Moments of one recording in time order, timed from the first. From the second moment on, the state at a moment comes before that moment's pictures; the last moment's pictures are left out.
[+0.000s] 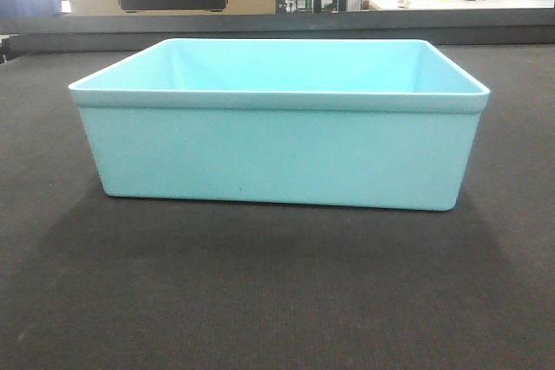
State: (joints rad) left arm 0.07 0.00 0.00 0.01 0.10 0.02; right arm -0.04 0.09 -0.40 -0.04 0.30 0.05
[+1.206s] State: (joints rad) left arm 0.07 0.00 0.00 0.01 0.10 0.02; right arm -0.15 0.00 0.00 0.03 0.30 0.05
